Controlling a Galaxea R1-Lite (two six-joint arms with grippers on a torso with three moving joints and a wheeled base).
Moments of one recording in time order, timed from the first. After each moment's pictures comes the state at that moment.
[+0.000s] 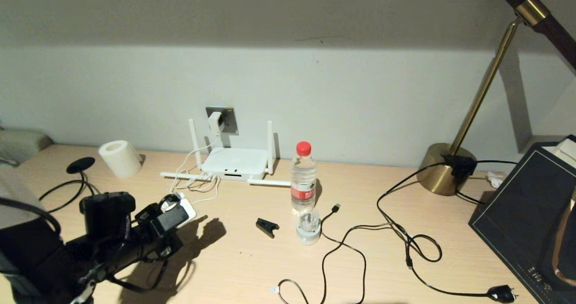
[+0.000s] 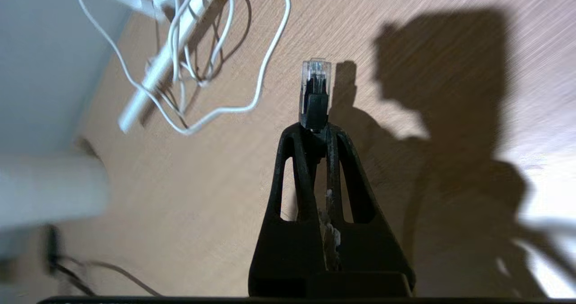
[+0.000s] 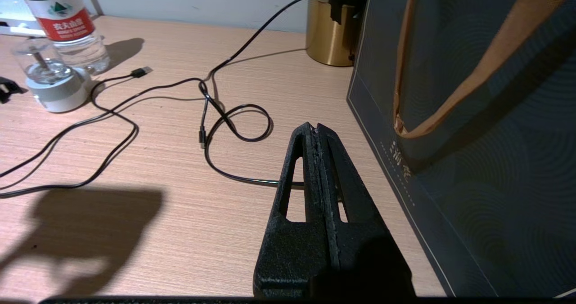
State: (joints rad) left arm -0.05 1.96 -0.38 -1.10 -0.11 0.99; right arm 0.00 0.00 0.00 -0.03 0.00 -0.02
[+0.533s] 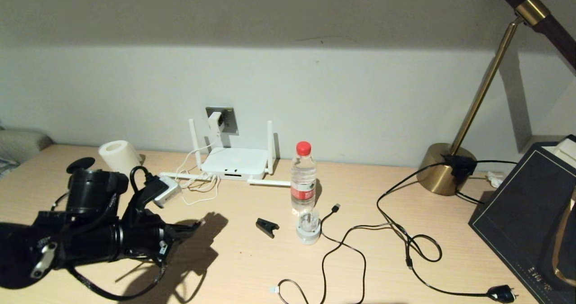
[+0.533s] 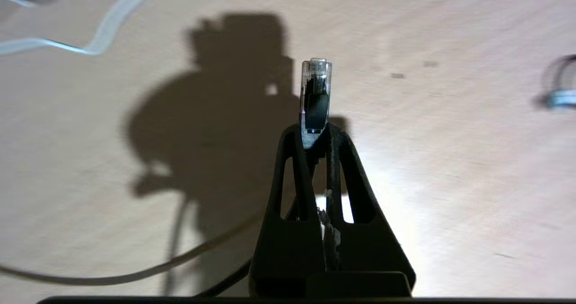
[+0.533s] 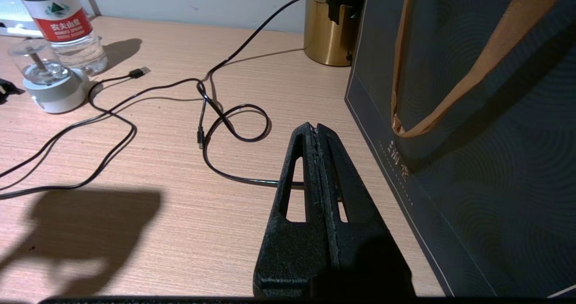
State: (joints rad) left arm -0.10 1.67 -0.60 -0.31 -0.28 0.43; right arm 0.00 0.00 0.00 -0.03 0.00 -0.02
